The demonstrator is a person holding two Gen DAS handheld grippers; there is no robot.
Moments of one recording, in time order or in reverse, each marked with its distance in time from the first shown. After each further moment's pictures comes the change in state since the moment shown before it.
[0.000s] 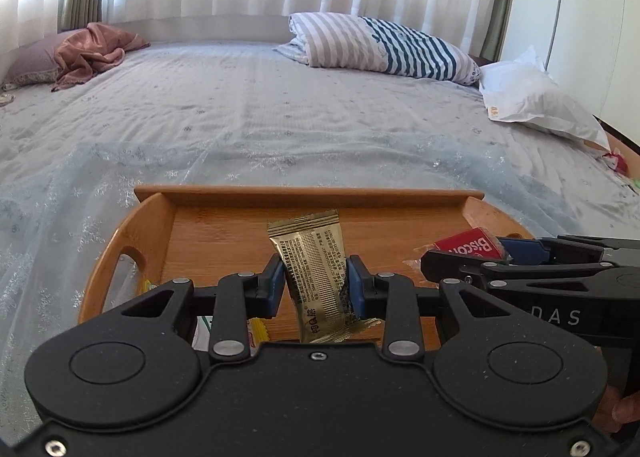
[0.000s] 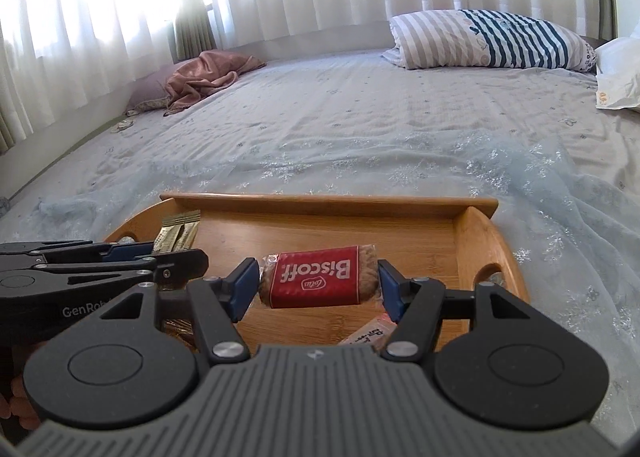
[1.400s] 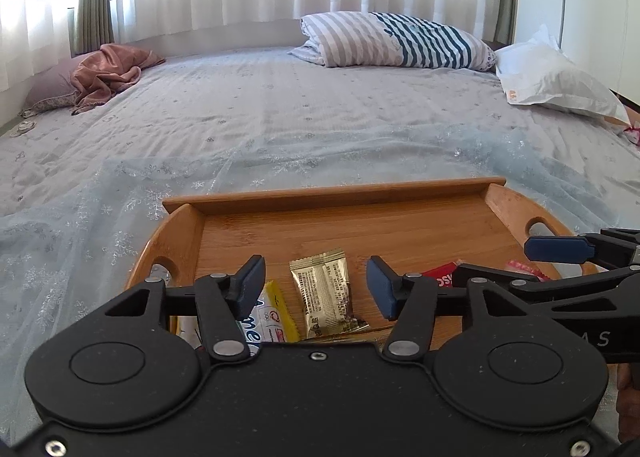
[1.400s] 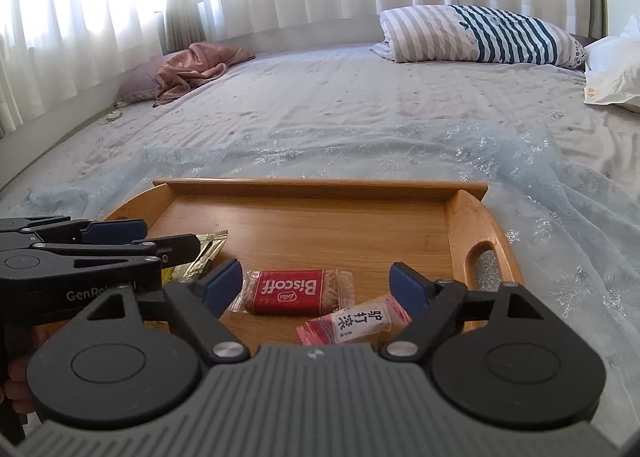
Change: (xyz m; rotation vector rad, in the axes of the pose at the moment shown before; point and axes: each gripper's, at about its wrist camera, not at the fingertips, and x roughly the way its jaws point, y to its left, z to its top) left arm -0.015 -0.008 -0.002 0.080 -0.016 0.102; right arm -0.014 0.007 -0.009 0.003 0.011 -0.052
